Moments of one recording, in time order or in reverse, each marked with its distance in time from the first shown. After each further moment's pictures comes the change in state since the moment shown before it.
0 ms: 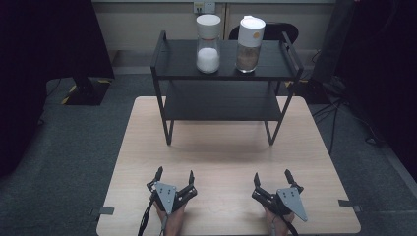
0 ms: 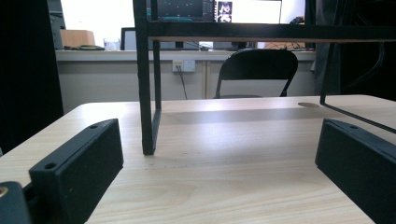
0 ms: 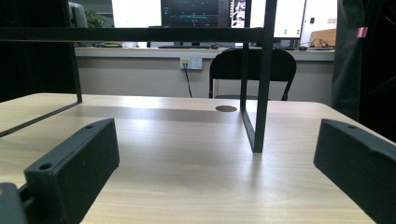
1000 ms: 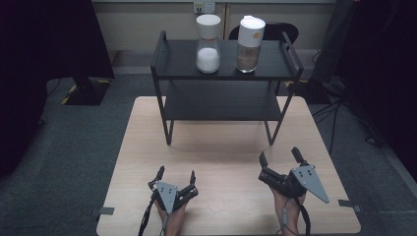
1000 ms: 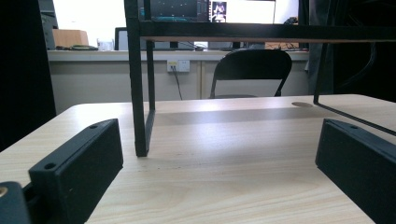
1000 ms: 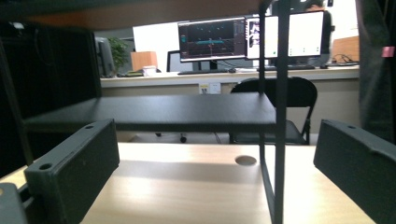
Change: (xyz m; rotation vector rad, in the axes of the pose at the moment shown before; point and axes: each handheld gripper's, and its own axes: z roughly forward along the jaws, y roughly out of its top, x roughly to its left) left arm 0.002 0.000 0.002 -0.001 -0.025 -0.001; right arm -0.016 0.083 0.009 -0.060 0.072 0.064
